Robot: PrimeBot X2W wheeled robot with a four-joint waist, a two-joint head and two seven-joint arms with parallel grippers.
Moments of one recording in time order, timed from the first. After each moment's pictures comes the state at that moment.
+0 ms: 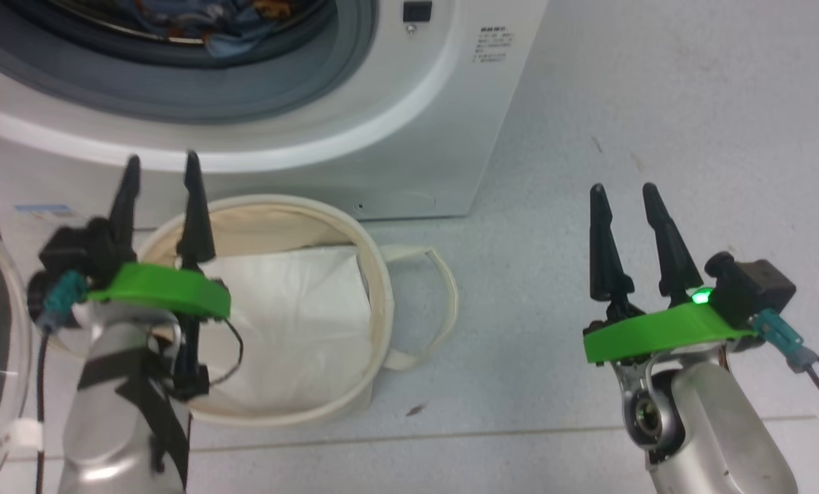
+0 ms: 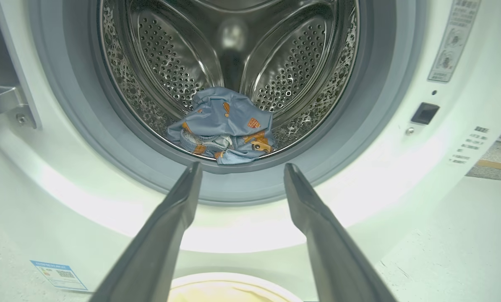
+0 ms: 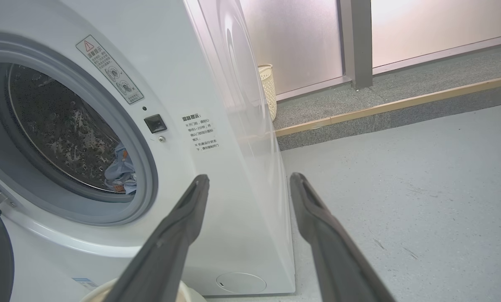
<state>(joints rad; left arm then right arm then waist) -0.62 0.03 0.11 0.56 -0.13 -0.06 -0.26 -0.34 -0.05 0.19 0.17 0.37 0.12 -0.25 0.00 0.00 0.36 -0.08</state>
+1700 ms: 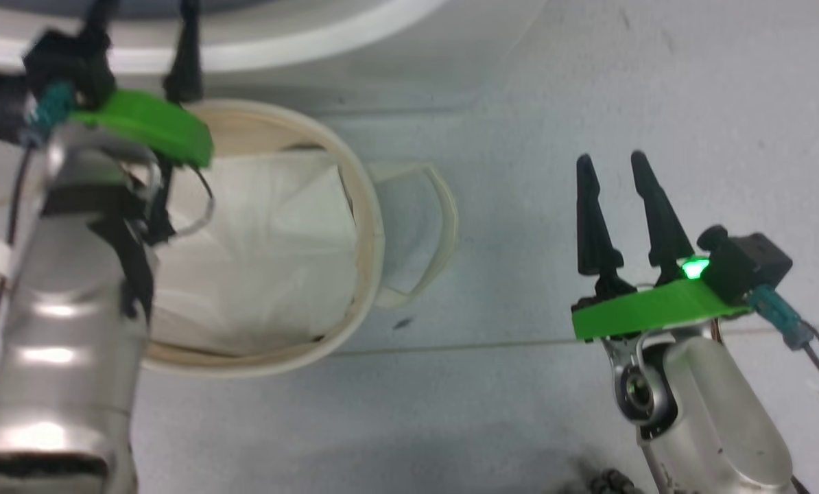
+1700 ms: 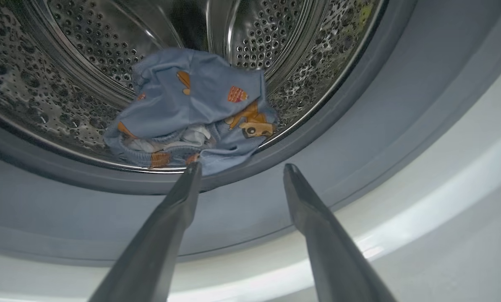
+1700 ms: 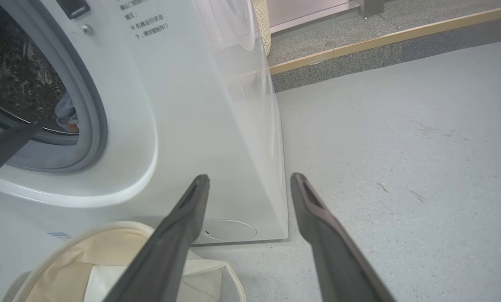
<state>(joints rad) -1.00 0.10 -0.04 0.75 -0.03 -0.02 -0.26 -0.39 -0.05 0.22 0.15 0.37 0.12 -0.25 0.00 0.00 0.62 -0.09</state>
